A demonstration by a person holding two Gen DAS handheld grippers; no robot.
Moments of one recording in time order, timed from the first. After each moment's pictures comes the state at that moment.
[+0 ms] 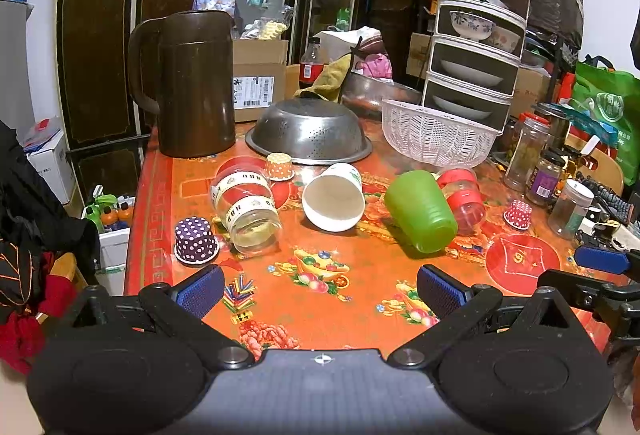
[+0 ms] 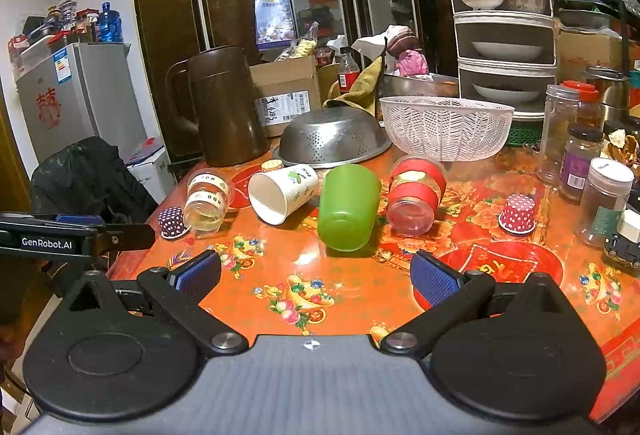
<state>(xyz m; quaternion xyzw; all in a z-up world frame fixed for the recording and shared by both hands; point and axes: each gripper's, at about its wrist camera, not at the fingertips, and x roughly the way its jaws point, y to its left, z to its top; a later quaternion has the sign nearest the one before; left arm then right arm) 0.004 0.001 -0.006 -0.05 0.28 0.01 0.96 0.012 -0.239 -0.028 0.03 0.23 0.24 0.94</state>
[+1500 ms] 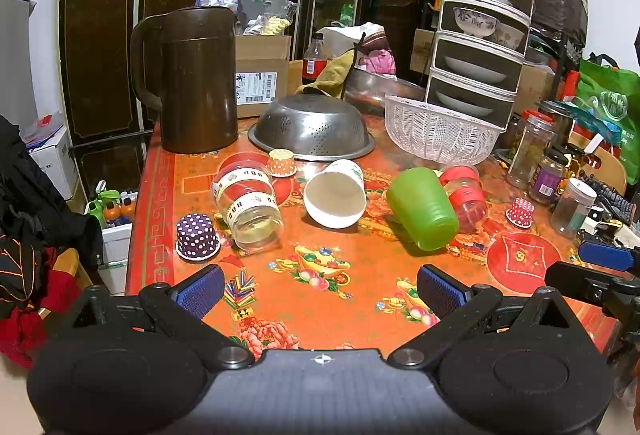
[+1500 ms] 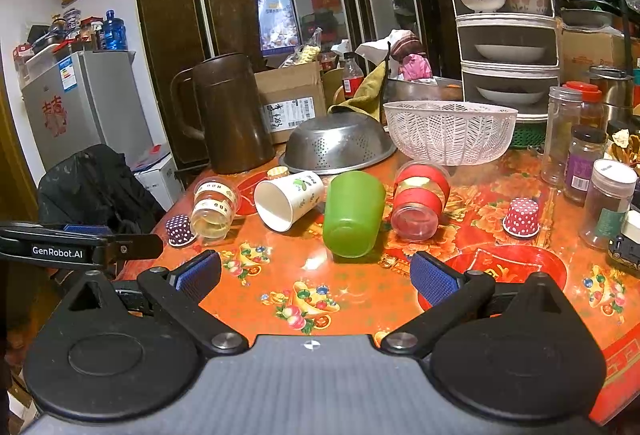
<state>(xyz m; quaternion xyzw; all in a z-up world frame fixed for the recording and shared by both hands) 0.004 0.001 -0.006 -0.05 0.29 0.02 0.96 0.011 -0.240 -0.022 0.04 0.22 0.25 0.94</state>
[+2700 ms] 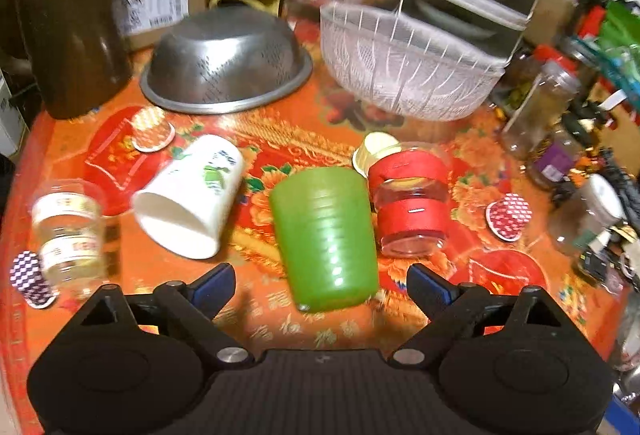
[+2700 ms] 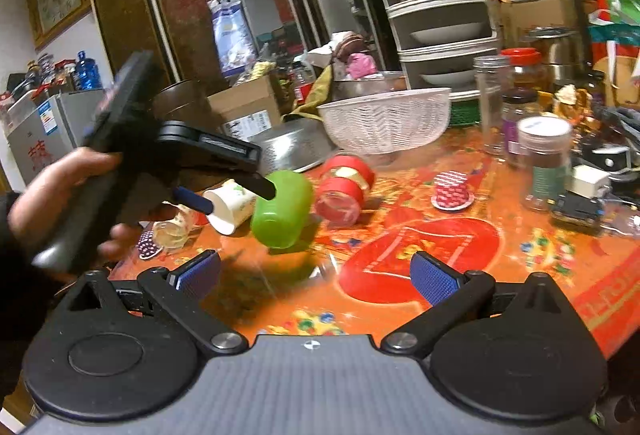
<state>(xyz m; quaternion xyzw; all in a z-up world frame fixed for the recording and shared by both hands) 0.204 -0.103 -0.019 -0.07 0.46 0.00 0.88 0.011 -0.329 -0.044 0.11 0.22 0.23 0.94</state>
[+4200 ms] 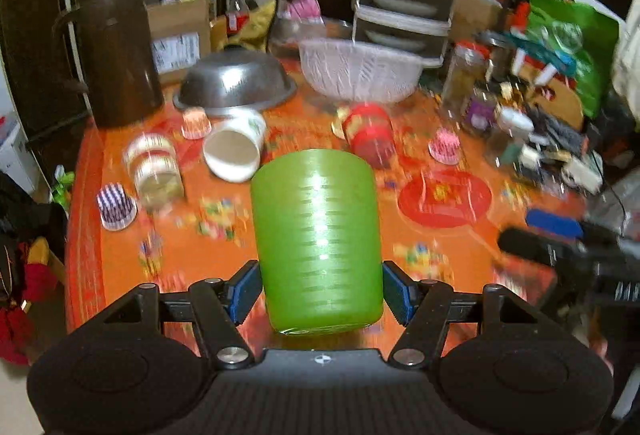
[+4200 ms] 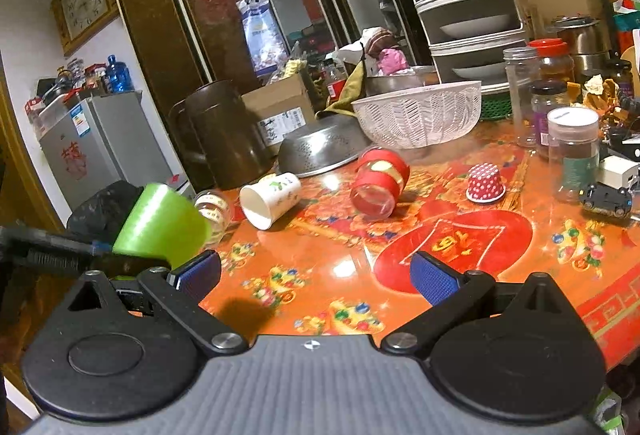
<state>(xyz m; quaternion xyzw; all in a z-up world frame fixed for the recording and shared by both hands) 0.000 -0.074 0.005 -0.01 0.39 -0.06 0.92 0.007 -0.325 -0.043 0.12 0.22 0.28 0.93</state>
